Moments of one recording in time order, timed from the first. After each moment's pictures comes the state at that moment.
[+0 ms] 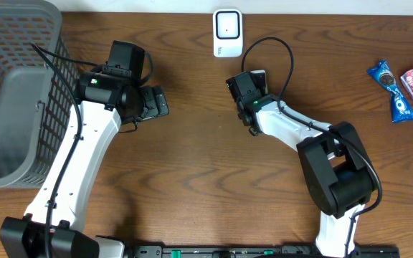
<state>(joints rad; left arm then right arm) -0.20 1.54 1.42 -1.13 -0.04 -0.48 0.49 2.03 1.24 -0.35 0.47 0.37</state>
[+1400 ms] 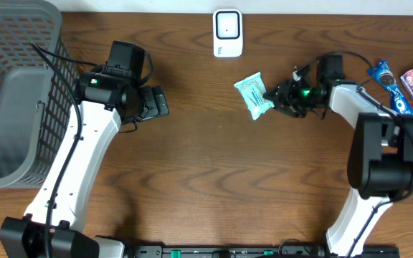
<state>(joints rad) -0.20 1.54 1.42 -1.13 -0.04 -0.48 -0.02 2.04 1.29 -0.46 -0.72 0.49</state>
